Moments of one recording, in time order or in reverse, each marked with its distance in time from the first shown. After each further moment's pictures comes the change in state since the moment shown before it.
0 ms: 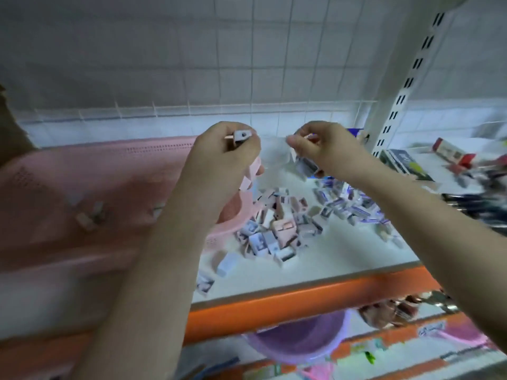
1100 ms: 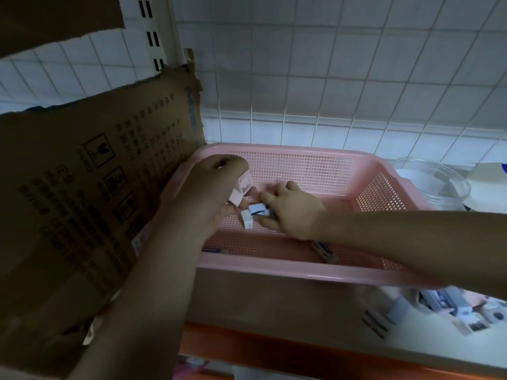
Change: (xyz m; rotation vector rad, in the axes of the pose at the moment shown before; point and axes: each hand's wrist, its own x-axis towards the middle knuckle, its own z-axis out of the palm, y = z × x) left_hand 0.032 -0.050 -0.219 -0.192 0.288 -0.343; right_hand 0.051 -0.091 0.266 -0.813 -0.508 -0.560
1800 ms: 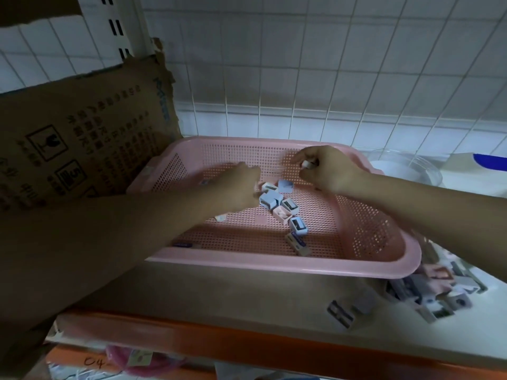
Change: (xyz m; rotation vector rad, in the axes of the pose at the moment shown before) left_hand 0.064 -0.043 0.052 1.457 -0.306 0.528; right_hand -0.036 0.070 -0.053 0.642 0.183 0.360
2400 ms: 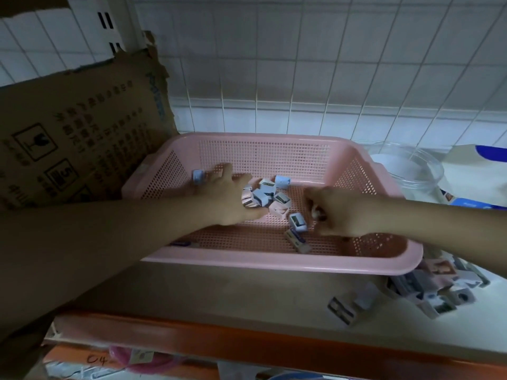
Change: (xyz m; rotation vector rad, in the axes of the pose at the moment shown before) left_hand -0.016 -0.014 0.014 0.222 -0.197 -0.140; right_hand -0.052 0.005 0.004 -0.395 -0.445 -0.061
